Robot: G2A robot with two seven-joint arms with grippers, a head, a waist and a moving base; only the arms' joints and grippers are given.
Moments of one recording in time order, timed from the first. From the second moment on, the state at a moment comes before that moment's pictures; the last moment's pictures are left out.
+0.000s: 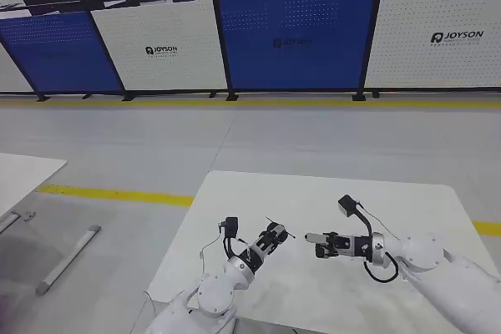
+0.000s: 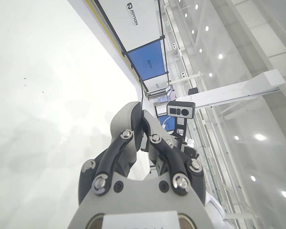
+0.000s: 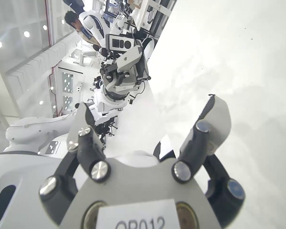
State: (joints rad) left arm 1.49 -1.15 -1.05 -1.75 -0.14 0.01 0.02; right arm -0.68 -1.00 0.44 -1.21 0.59 -0.34 0.87
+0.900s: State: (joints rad) left arm 1.49 -1.15 -1.06 -1.74 -0.19 0.02 0.02; right arm -0.66 -1.09 0.43 -1.13 0.60 -0.34 0.97
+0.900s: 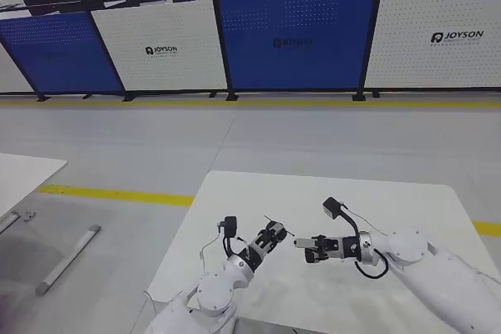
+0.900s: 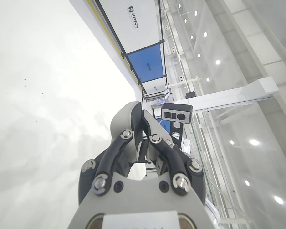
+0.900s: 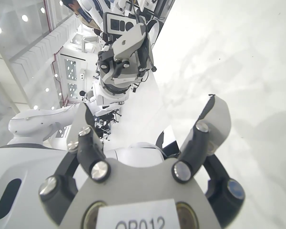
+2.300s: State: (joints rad) left arm 1.53 -1.17 -1.09 -1.76 -0.20 0.00 0.03; right arm -0.74 -1.13 0.58 -1.12 0.55 -0.28 0.97
